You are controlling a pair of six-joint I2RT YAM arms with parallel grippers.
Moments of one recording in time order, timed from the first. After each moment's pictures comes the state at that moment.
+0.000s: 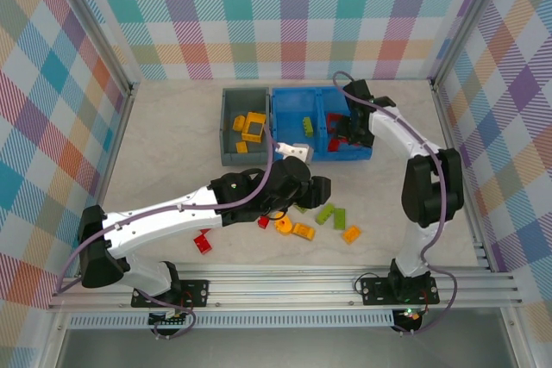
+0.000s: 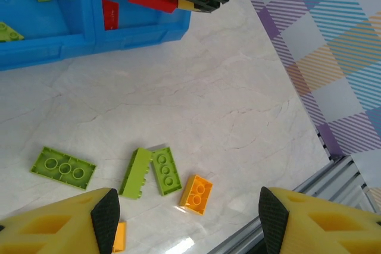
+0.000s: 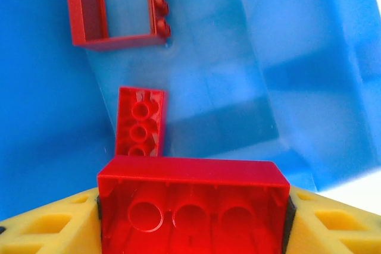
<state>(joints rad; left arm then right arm) -1.18 1.43 1.33 -0.55 -0.28 -0.80 0.29 1.88 1.56 -0.87 0.10 0.53</state>
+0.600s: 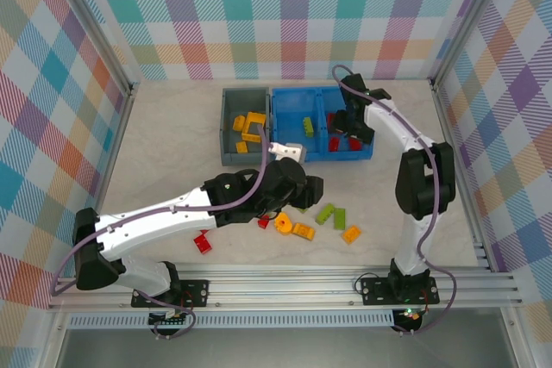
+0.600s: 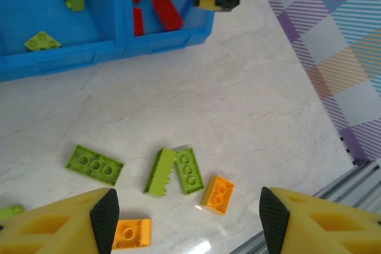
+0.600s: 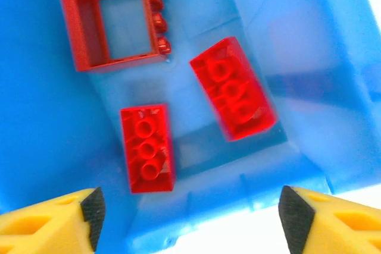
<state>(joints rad) -1.18 1.39 1.32 -0.62 -0.34 -0.79 0.30 1.92 1.66 -0.94 0.12 0.62</state>
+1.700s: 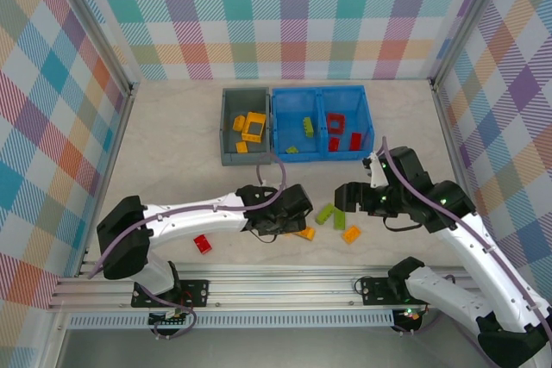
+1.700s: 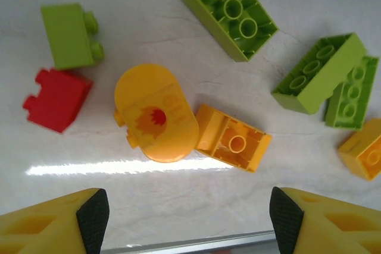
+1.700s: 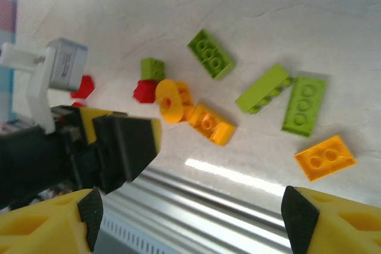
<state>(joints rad) -1.16 1.57 1.14 -0.79 -0.19 -1.28 0.55 0.85 1.05 -1.12 -0.30 0.57</state>
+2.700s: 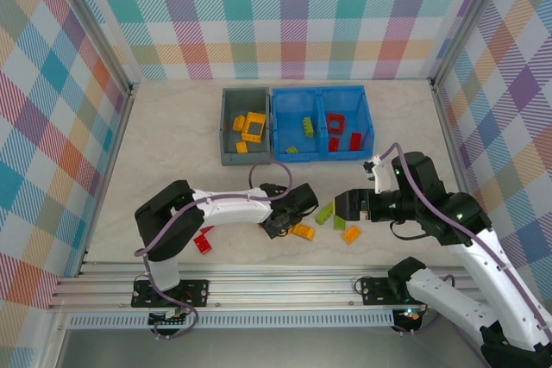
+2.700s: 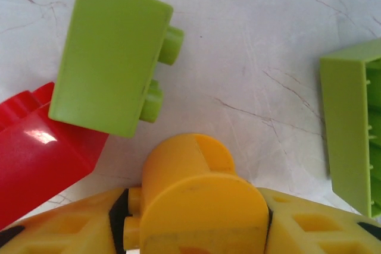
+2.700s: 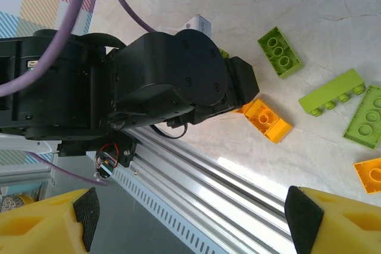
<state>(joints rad) -1.07 1.83 1.14 -0.69 -0.19 -1.62 0.55 0.76 1.06 -1.10 -0.45 0.53</state>
